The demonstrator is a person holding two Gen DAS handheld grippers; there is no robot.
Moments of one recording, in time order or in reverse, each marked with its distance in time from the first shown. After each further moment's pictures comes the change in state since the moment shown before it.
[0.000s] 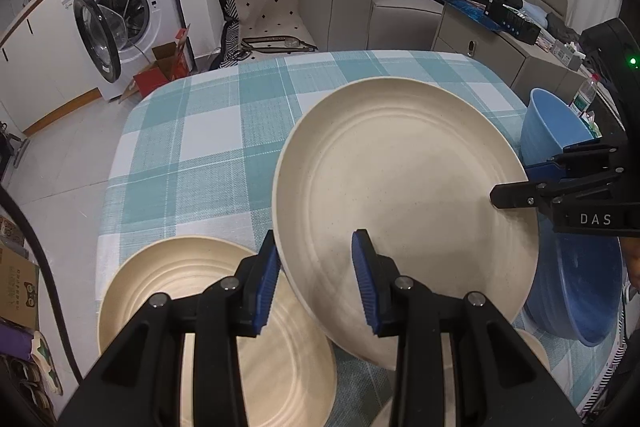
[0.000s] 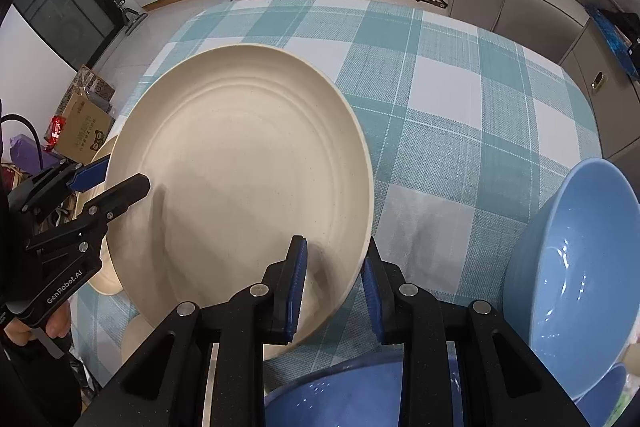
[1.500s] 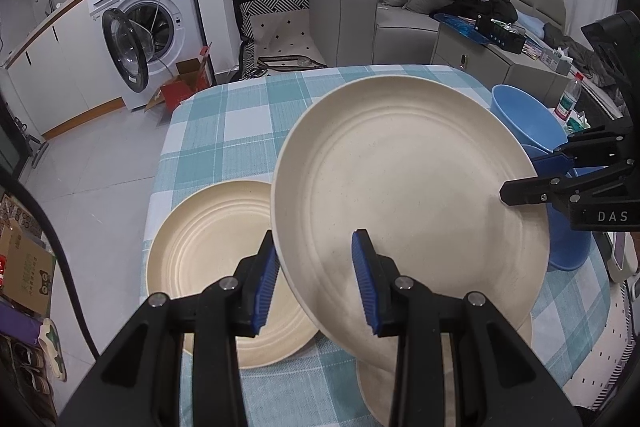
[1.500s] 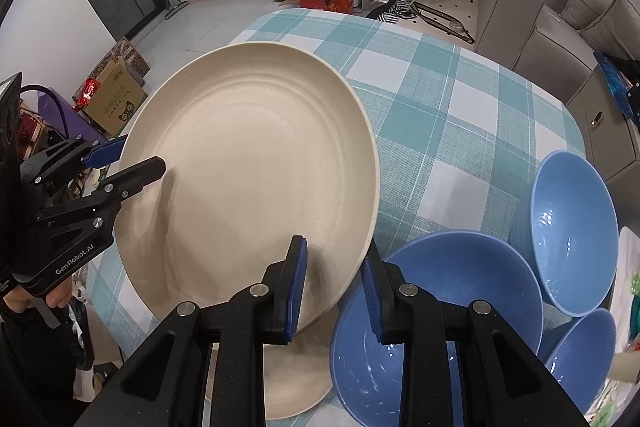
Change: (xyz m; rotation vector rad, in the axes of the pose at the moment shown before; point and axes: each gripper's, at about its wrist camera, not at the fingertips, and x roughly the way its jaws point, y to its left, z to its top) left arm -0.090 -0.001 -0.063 -0.006 -0.079 0.040; right arm -0.071 0.063 -0.068 -0.160 -0.079 0.006
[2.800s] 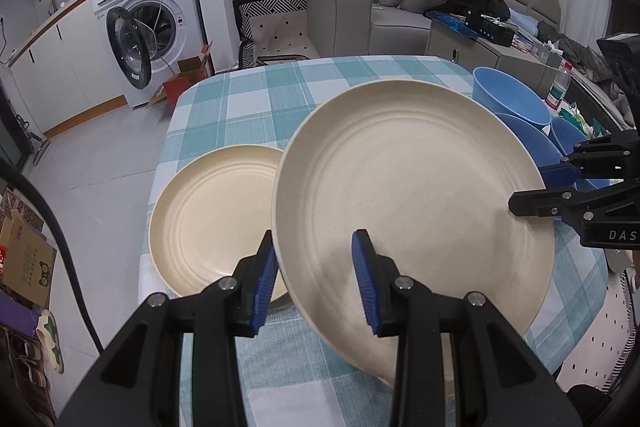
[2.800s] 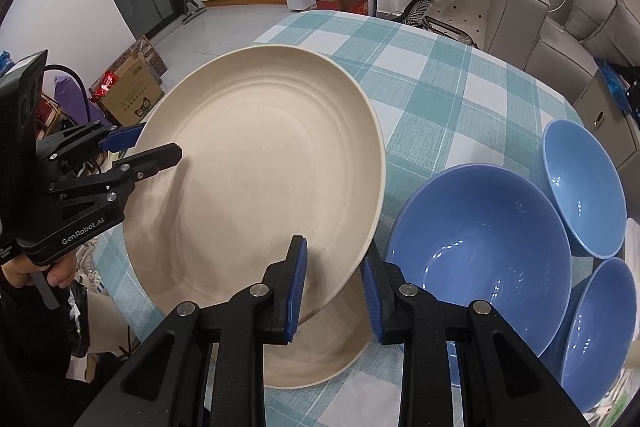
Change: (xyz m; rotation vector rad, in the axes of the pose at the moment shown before) left arm -0.026 -0.006 -0.045 0.007 -0.009 0.000; right arm -0.016 0.027 -0.062 -0.029 -0.062 0.038
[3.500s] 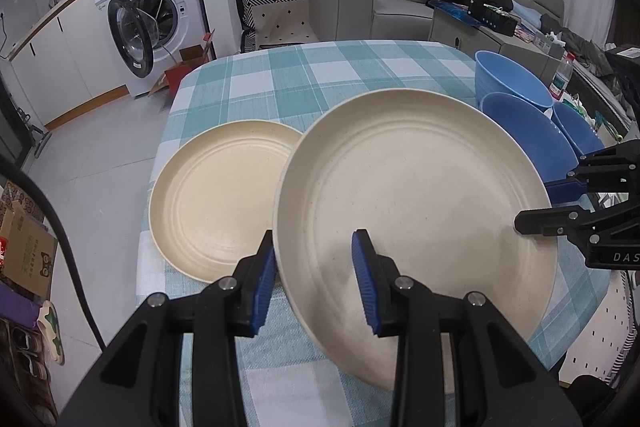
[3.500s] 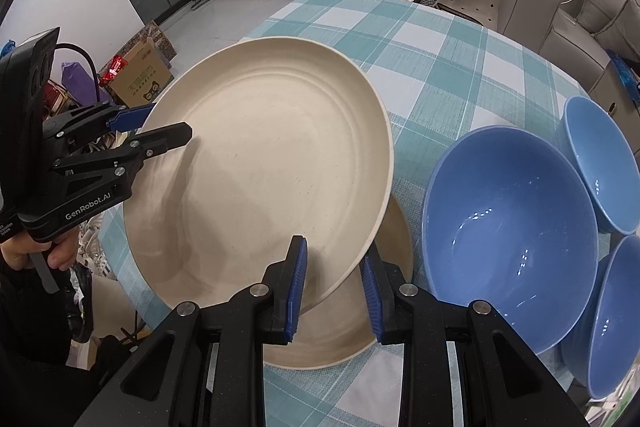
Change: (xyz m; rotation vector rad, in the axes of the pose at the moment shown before) left arm 0.002 0.000 -0.020 -0.002 0.038 0.008; right arm 0.012 0.015 -0.027 -0.018 0.052 0.037
